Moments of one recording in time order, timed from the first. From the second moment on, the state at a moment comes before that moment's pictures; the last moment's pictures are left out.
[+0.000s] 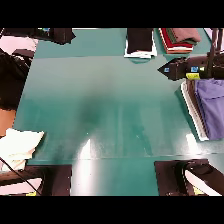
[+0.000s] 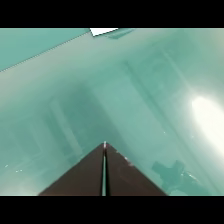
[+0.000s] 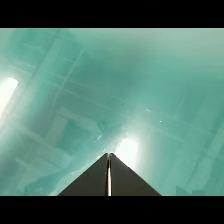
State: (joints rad) left arm -0.31 -1.39 1.91 1.23 -1.13 -1.39; right arm 0.18 -0.91 1.28 -1.10 1.14 1.47
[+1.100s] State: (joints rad) left arm 0.22 -0.84 0.87 1.71 -1.51 -1.50; right arm 0.18 -0.93 1.28 -1.10 1.19 1.47
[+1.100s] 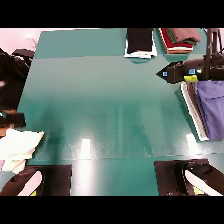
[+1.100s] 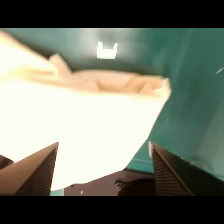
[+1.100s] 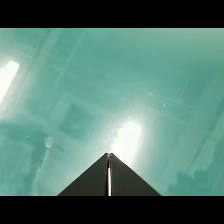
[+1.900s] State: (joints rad) left arm 0.21 -0.82 0.84 1.77 -1.42 -1.57; right arm 0.18 -0.94 1.29 -1.09 1.17 1.47
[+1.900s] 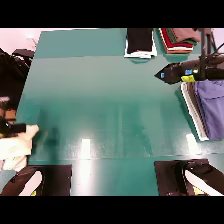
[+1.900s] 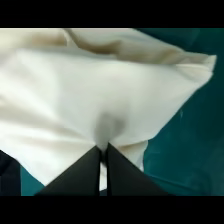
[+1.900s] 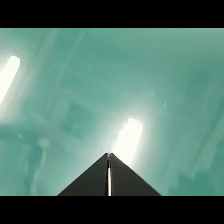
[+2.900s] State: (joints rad) left arm -0.83 -1.26 1.66 1.55 -0.99 -1.48; right arm 0.07 -1.10 1.81 -1.10 1.18 1.49
